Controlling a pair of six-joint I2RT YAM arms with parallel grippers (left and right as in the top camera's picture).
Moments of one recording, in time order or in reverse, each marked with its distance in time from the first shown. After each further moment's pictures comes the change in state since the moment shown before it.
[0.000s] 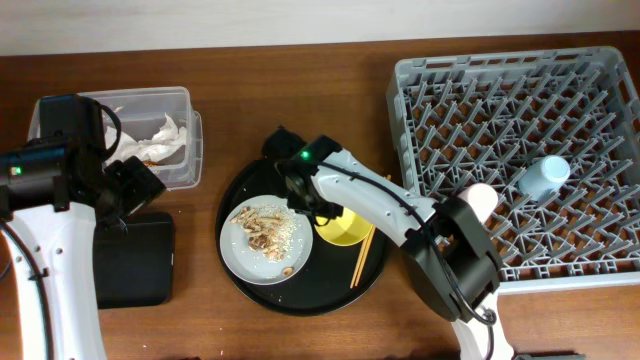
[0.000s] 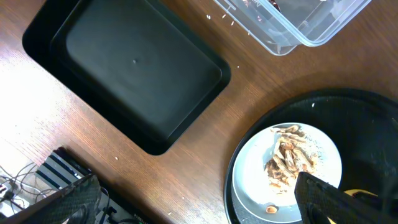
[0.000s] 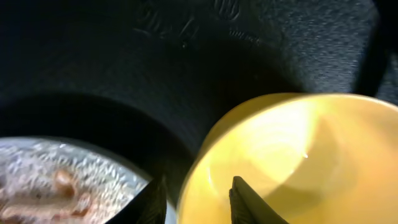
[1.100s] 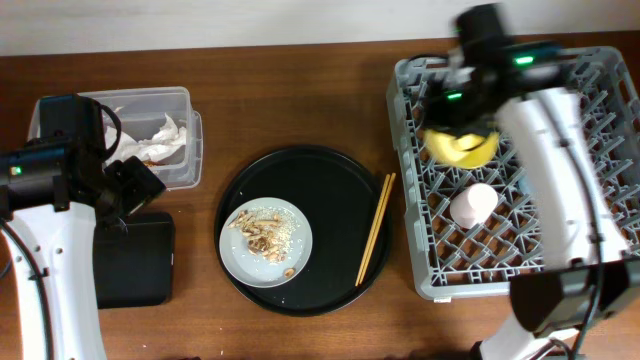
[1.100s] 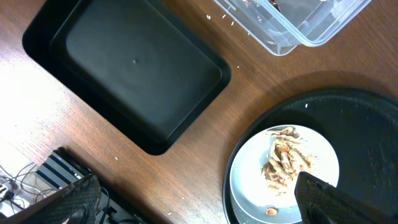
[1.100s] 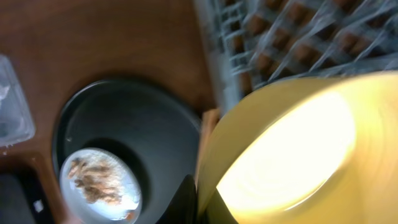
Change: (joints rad) left arm 0.000 0.000 0.000 0.000 0.000 0.000; right arm -0.630 -0.315 0.304 -0.350 -0.274 -0.599
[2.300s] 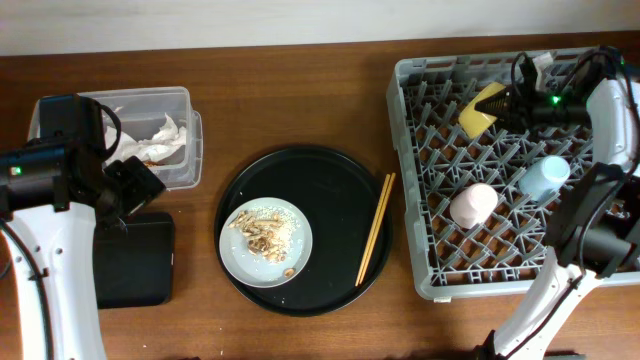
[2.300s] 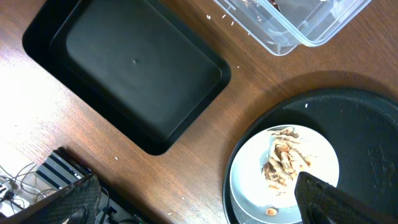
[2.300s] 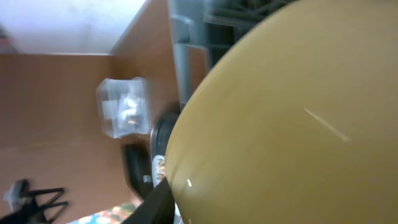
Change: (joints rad) left arm 0.000 0.000 0.000 0.000 0.000 0.000; right arm -0.516 0.406 0.000 0.109 -0.821 -0.458
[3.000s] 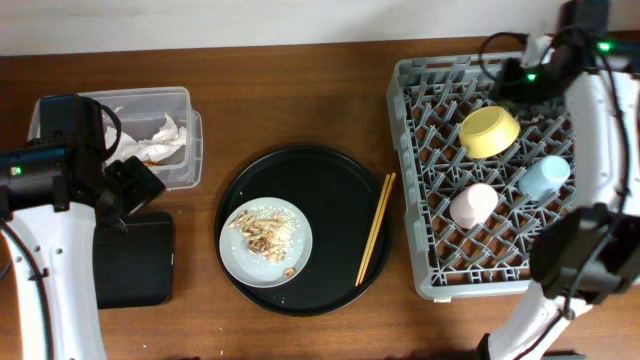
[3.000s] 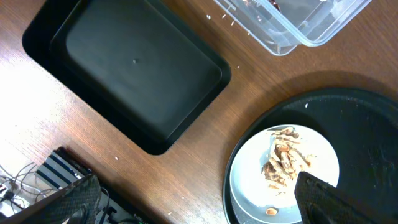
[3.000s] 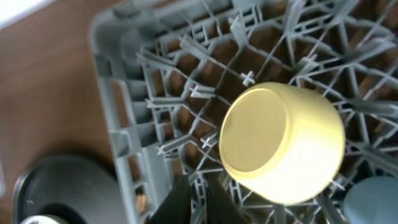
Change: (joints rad) left arm 0.000 0.000 0.000 0.000 0.000 0.000; right arm 0.200 -0.230 -0.002 0.135 0.696 0.210
